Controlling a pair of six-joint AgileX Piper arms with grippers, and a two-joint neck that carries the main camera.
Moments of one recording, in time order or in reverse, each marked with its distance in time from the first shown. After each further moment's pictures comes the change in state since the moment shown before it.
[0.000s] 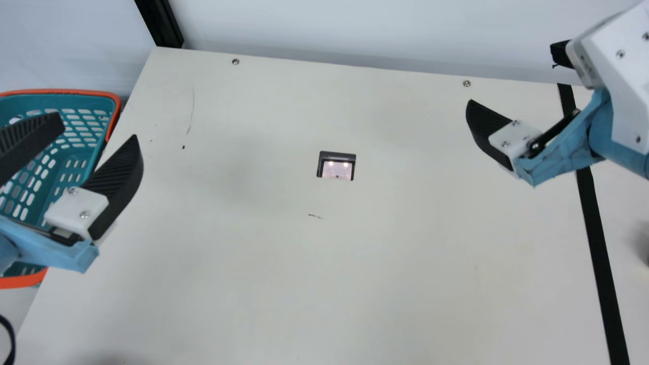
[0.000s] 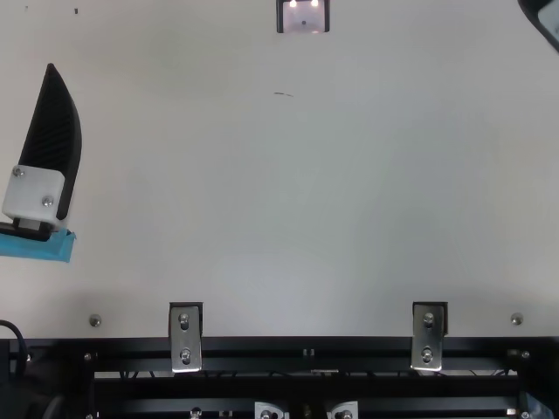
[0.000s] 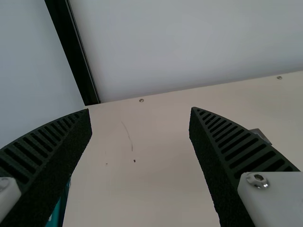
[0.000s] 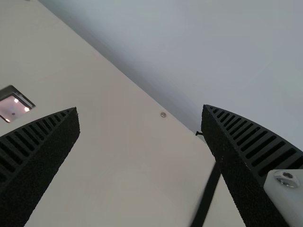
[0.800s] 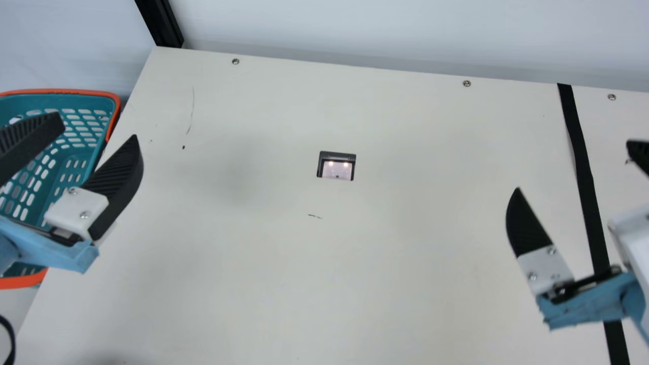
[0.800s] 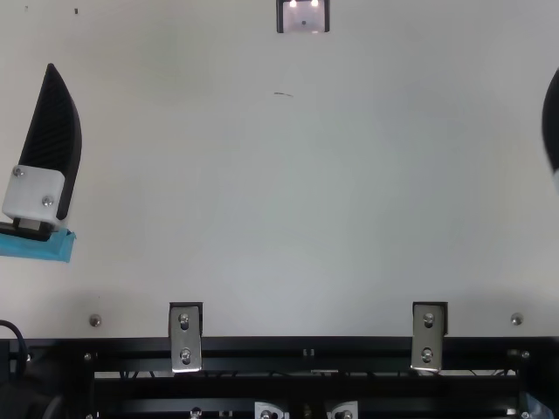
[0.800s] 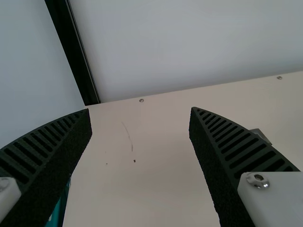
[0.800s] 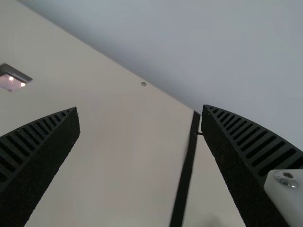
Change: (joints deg) left arm 0.0 0.0 0.0 0.0 0.0 0.0; right arm 1.2 -34.6 30.6 -14.2 -9.9 24.6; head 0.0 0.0
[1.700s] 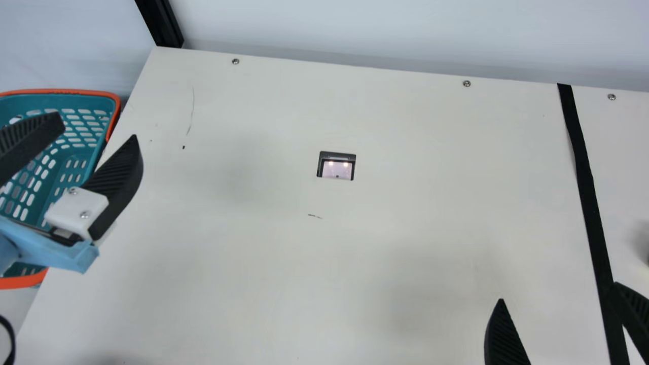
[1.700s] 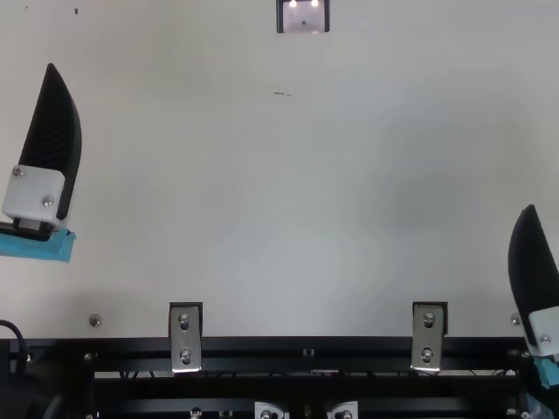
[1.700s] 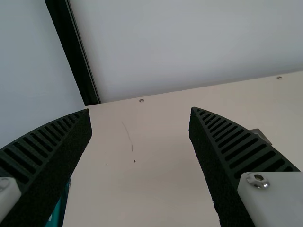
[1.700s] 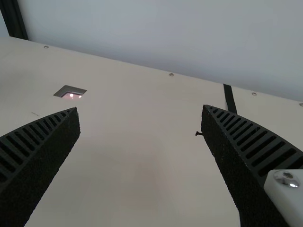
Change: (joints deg) left arm 0.0 0.0 0.0 0.0 0.0 0.0; right arm -2.3 -39.7 11.7 -7.8 22.8 26.1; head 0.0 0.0
